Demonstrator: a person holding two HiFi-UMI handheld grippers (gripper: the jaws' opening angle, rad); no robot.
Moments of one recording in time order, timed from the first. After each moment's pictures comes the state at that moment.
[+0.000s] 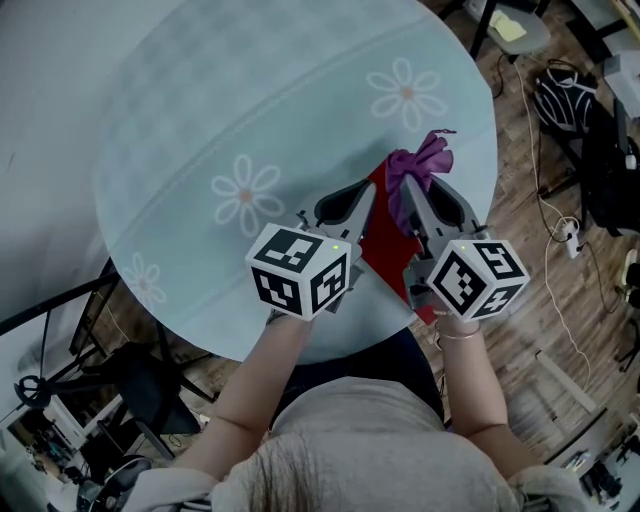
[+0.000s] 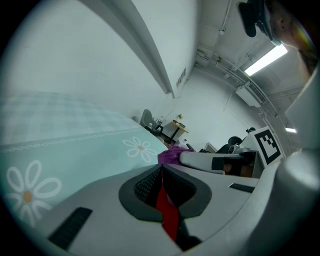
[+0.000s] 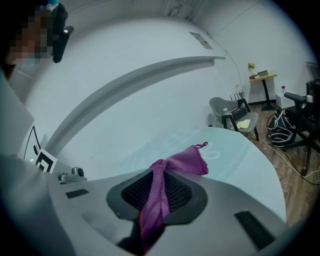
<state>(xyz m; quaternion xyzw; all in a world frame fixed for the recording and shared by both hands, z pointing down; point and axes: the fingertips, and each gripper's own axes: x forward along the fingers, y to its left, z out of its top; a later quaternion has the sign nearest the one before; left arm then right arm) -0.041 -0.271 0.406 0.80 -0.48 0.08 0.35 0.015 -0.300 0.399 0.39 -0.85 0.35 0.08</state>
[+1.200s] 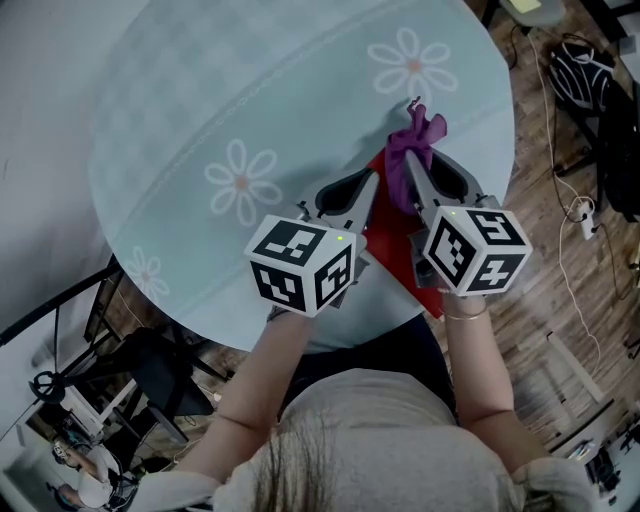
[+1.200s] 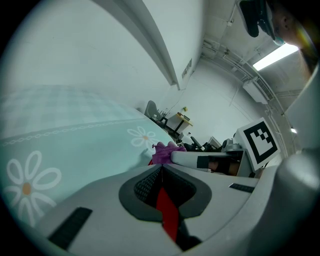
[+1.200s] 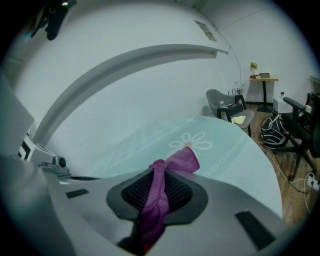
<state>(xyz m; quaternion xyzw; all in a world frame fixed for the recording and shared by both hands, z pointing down) -0.041 -0.269 0.433 0.77 -0.49 0.12 0.39 0.011 -0.314 0.446 0.40 -0.83 0.35 0.17</state>
